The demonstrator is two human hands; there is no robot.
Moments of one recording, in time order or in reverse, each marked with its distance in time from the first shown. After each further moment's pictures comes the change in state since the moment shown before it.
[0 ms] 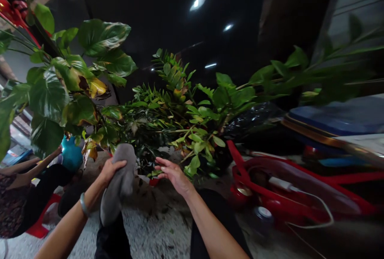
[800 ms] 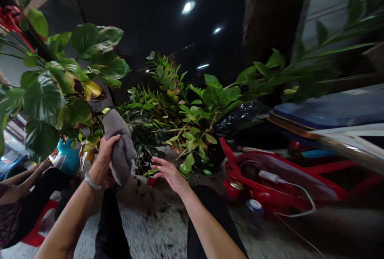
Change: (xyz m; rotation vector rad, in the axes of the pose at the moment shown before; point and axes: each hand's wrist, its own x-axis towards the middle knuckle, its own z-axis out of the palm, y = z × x) left_hand 0.021 0.074 0.033 -0.206 0.198 0.362; right_hand -0.002 -0.002 0.002 0.062 0.015 0.006
